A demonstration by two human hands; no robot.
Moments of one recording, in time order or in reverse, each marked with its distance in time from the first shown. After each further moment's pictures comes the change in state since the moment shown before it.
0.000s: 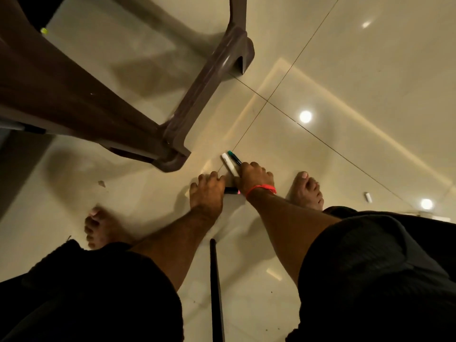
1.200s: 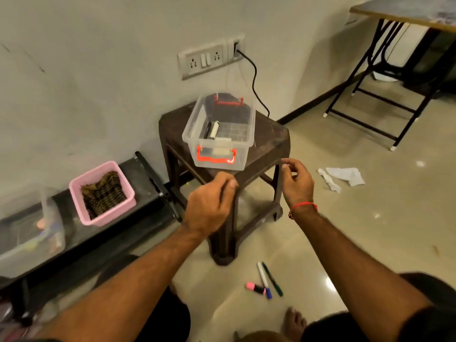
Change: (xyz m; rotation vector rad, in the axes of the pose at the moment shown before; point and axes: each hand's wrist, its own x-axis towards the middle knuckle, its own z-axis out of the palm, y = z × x) left_hand -0.317 -0.091 -0.325 -0.647 1.302 0.248; right_hand -0.236 -0.147 -0.335 0.937 0.882 -0.637
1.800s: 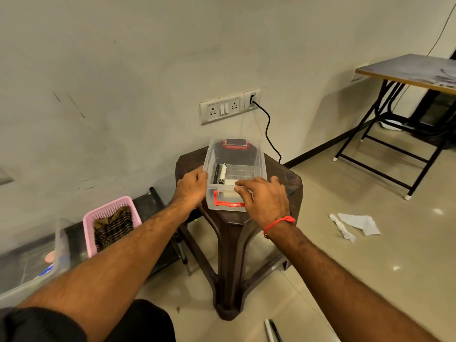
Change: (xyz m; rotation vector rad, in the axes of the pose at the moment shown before) left_hand 0.126 -0.036 -0.062 -0.144 -0.031 -0.625; right_hand 0.014 -0.125 0.057 -0.683 -0.385 -0.494
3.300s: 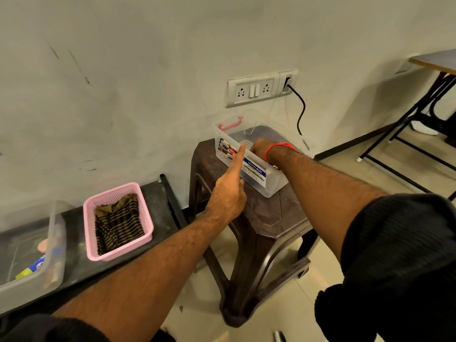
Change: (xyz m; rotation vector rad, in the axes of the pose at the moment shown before) left_hand 0.040 -0.036 0.035 -0.074 -0.091 0.181; right_hand 0.202 -0.024 0.077 -0.122 -0.611 0.096
